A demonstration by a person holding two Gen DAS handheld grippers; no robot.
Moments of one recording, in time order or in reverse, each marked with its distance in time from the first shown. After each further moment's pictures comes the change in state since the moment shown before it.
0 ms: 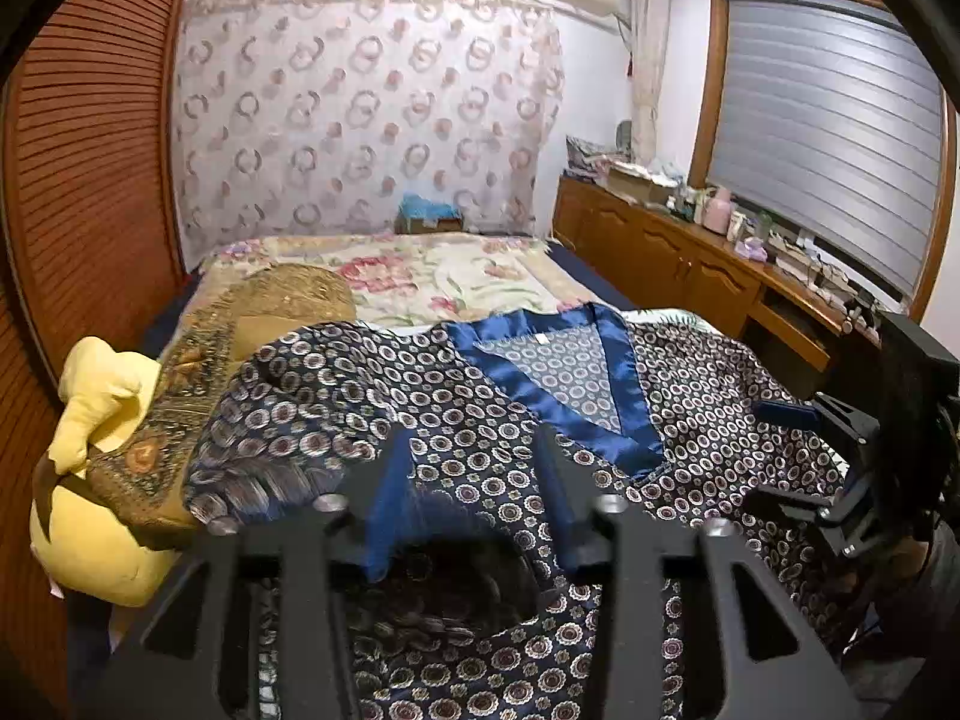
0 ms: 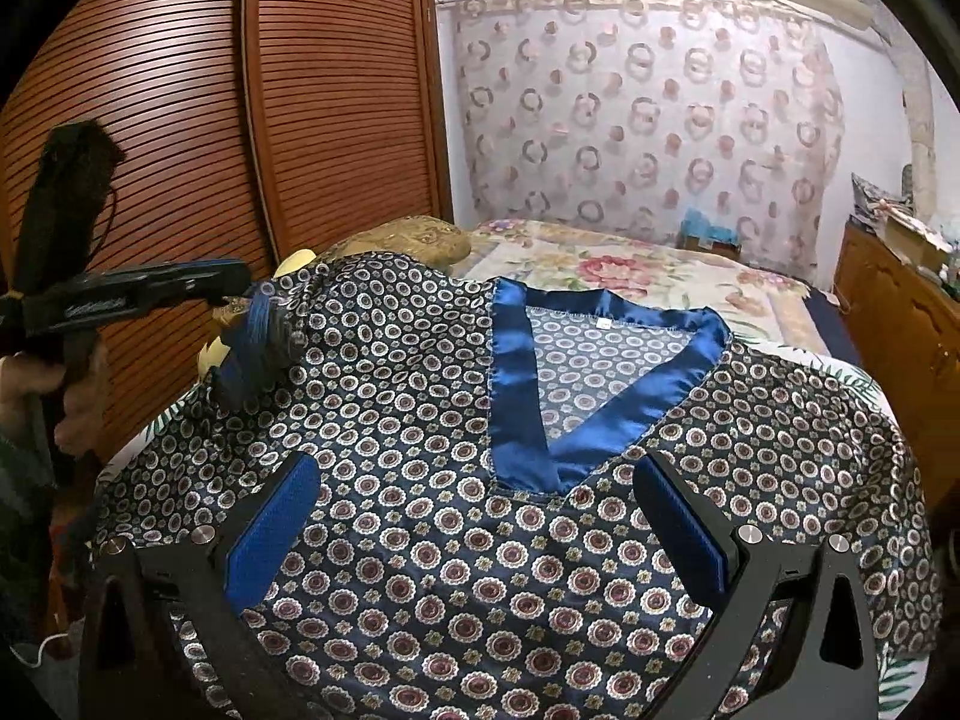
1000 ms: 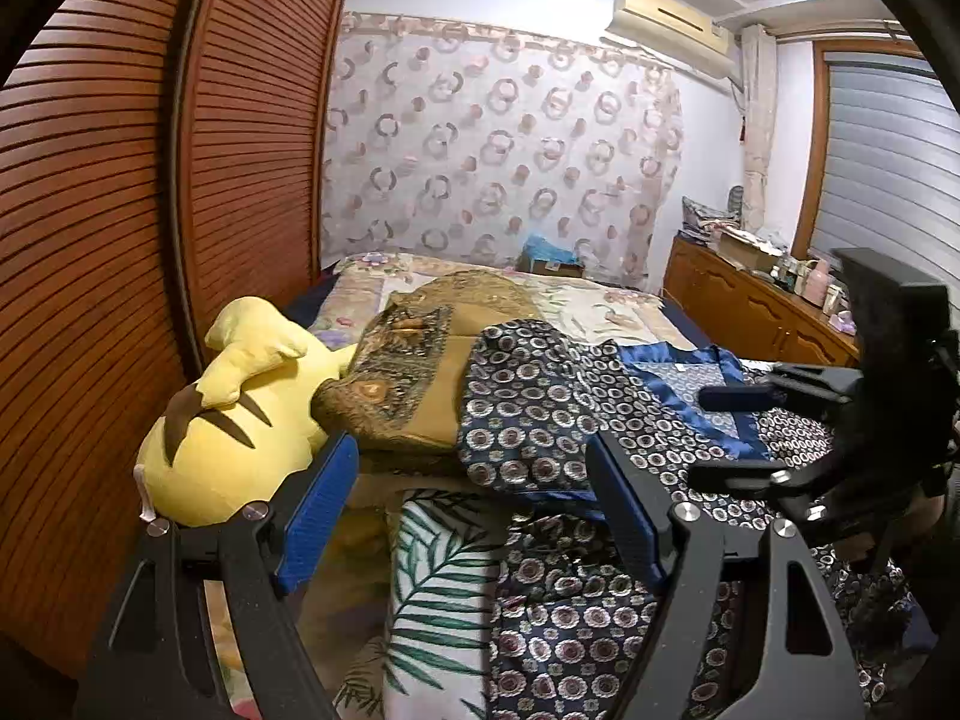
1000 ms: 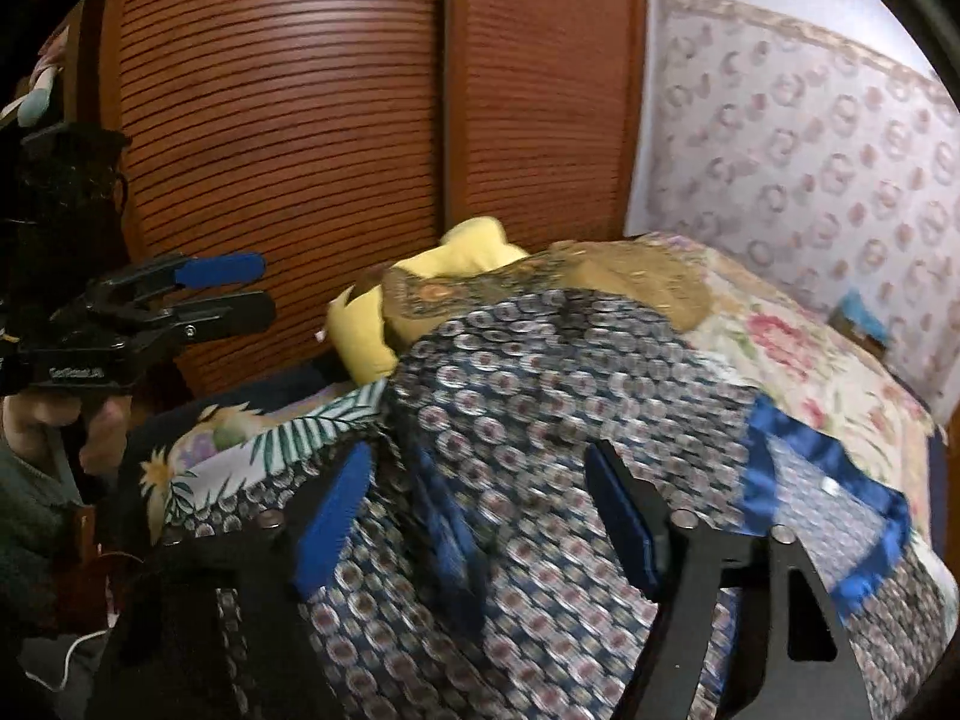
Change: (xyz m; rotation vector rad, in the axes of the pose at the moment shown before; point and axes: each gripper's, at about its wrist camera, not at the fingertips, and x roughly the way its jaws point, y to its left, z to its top) left arm -0.073 0.079 -0.048 -0.152 -0.109 0.253; right arm 0.101 0.131 0.077 -0.329 0.091 0.323
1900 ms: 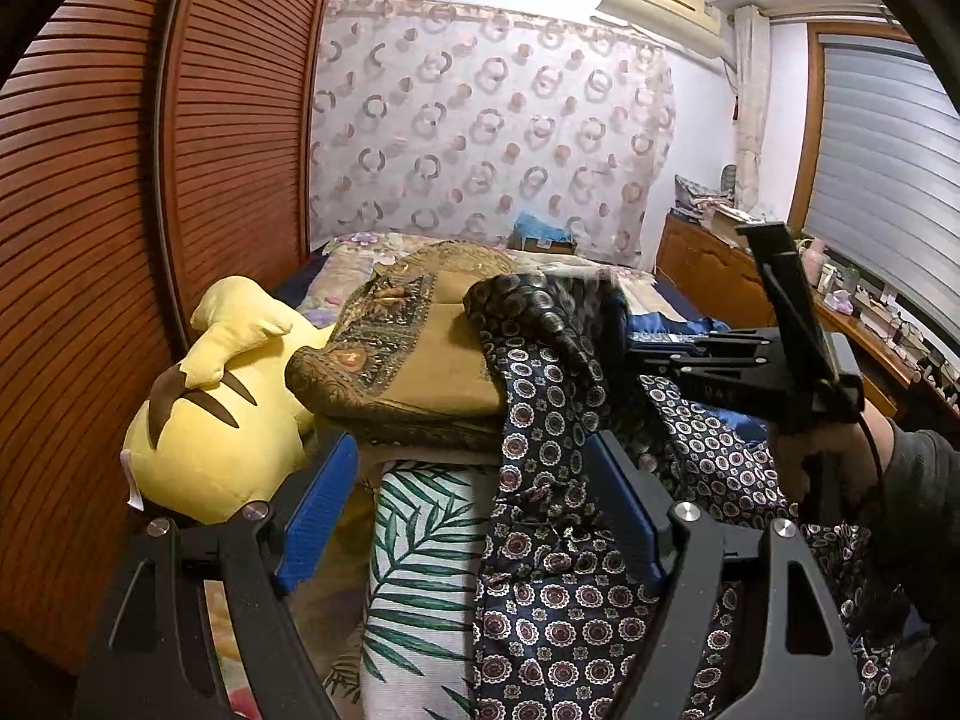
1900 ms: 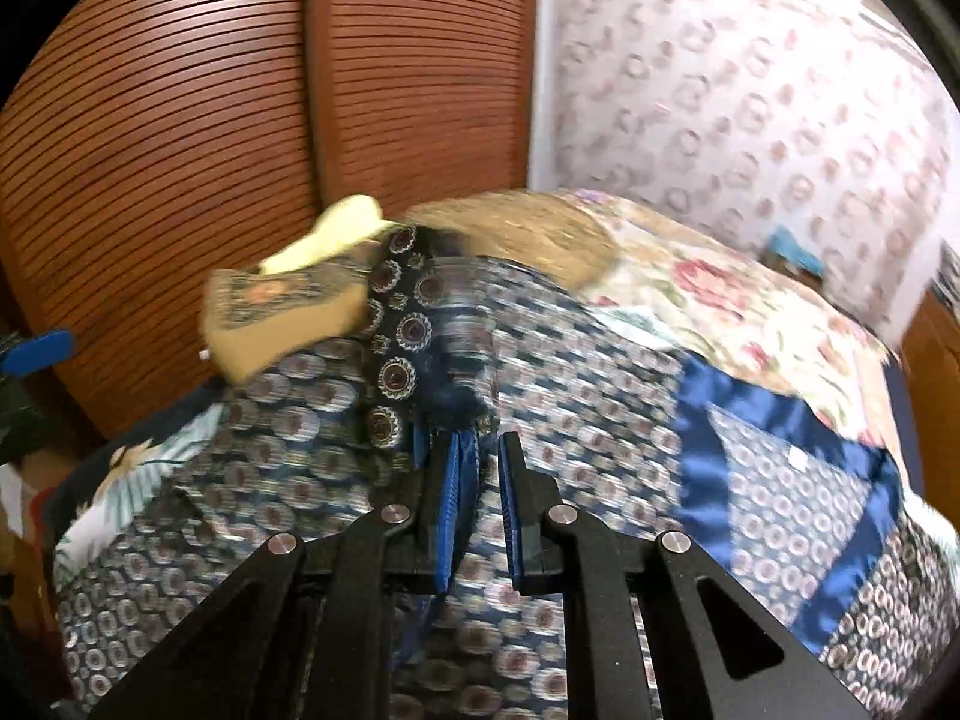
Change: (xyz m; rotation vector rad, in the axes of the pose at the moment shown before) left arm 0.013 -0.006 -0.015 0.021 0.049 -0.025; right arm 0.088 -0.077 0.003 0.185 0.060 -0.216
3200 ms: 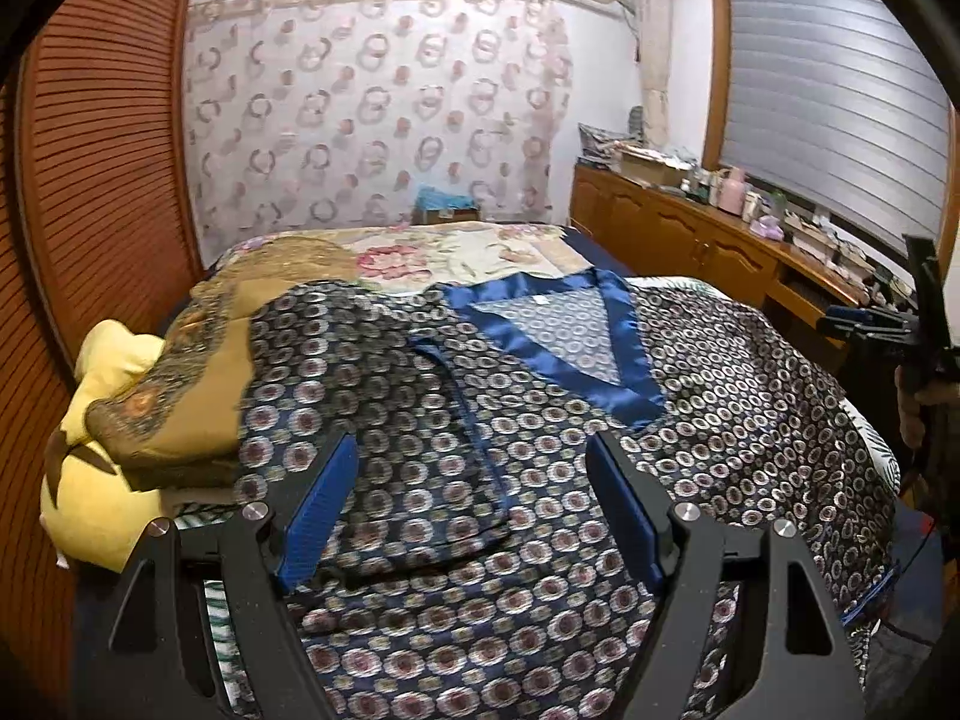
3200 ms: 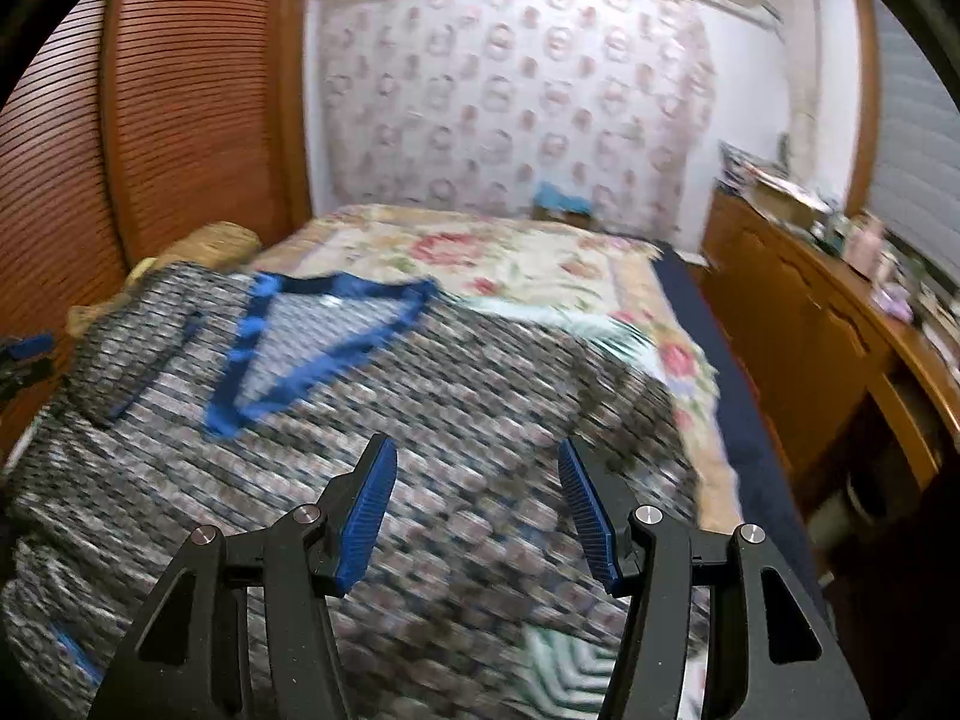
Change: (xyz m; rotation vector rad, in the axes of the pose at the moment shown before) left arm 0.047 -0.124 0.009 0.176 0.076 -0.161; right arm -0.276 -0.110 -0.197 0.290 -0.051 -0.395
